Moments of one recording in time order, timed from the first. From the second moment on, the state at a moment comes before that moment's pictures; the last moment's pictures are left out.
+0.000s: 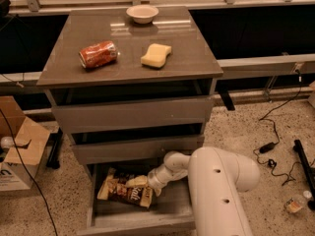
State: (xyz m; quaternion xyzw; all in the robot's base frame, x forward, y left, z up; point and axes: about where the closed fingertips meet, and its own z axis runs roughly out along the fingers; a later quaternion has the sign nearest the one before) arm 0.586 0.062 0.205 0.03 -0.93 -0.36 0.05
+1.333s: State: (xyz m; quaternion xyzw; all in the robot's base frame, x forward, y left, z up) arm 0.588 0.089 0.146 0.06 -0.94 -0.32 0.10
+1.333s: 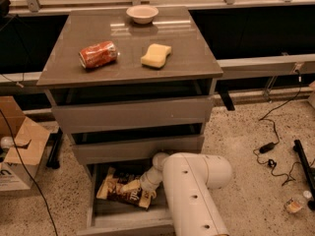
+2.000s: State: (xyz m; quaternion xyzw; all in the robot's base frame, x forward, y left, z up) arm 0.584 0.092 0.130 0.05 -0.94 -0.31 0.12
